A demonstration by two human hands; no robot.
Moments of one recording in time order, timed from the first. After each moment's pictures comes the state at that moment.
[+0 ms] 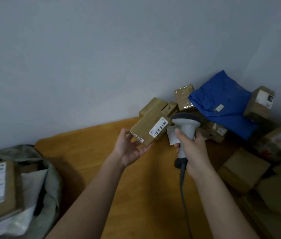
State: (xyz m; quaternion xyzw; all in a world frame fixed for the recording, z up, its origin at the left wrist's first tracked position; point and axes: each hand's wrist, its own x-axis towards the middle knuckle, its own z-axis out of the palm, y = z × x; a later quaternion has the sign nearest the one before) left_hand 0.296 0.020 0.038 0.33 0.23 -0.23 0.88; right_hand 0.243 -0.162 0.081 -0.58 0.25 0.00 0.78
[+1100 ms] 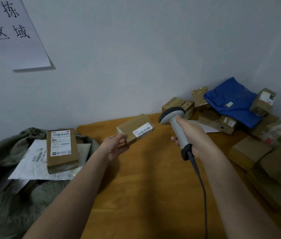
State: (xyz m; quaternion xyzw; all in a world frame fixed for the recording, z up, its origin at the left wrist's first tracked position) left_hand 0.134 0.173 0.077 0.59 0.28 -0.10 0.76; right_hand 0.102 -0.071 0.163 -0.69 0.16 0.12 0.69
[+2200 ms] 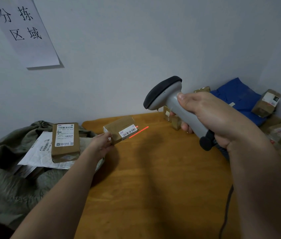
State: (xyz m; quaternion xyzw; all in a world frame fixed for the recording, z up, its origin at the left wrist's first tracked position) left_hand 0.109 0.179 0.074 0.60 0.34 0.00 0.72; right_hand 0.037 -0.123 0.264 -0.80 -0.09 0.11 0.58
